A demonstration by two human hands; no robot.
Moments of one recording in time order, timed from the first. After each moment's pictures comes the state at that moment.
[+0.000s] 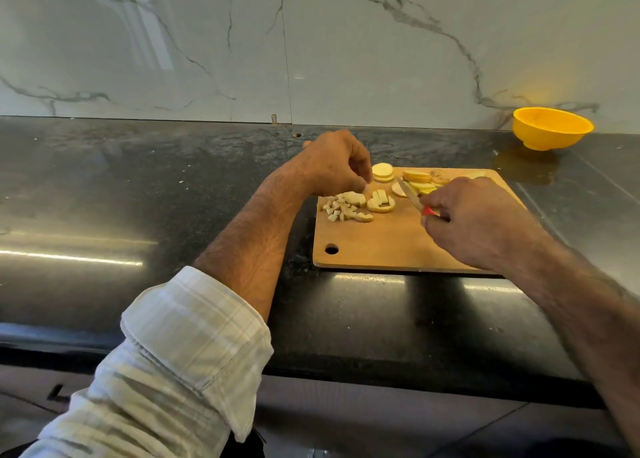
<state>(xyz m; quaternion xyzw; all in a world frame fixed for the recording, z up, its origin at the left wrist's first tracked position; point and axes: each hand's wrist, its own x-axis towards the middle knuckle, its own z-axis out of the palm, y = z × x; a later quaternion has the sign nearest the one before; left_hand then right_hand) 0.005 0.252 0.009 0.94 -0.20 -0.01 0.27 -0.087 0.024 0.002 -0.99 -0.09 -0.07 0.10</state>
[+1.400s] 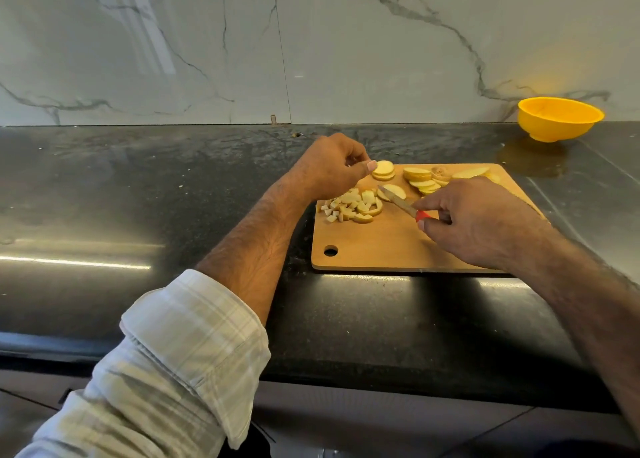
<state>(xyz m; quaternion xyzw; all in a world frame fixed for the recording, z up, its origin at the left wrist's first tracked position) 0.023 0.249 -0.014 0.94 -0.18 0.07 0.29 -0.082 0.020 0.003 -0.99 -0.13 -0.02 0.11</state>
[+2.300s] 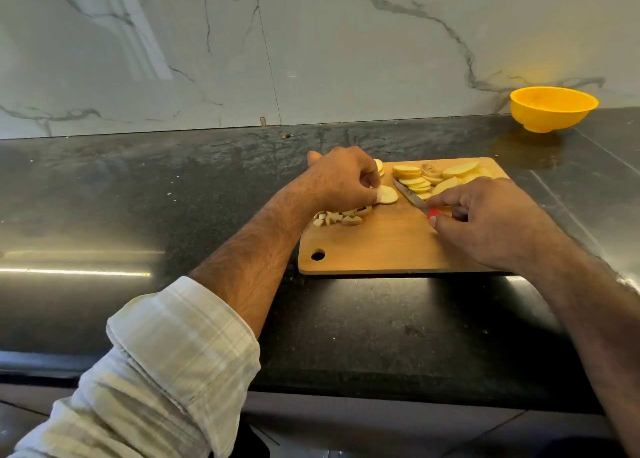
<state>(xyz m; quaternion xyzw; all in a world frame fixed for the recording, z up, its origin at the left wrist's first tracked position) 0.017 0.215 -0.015 0.97 -0.20 0.01 0.16 -0.080 -0.012 -0.009 -0.98 -0.06 -0.01 0.20</state>
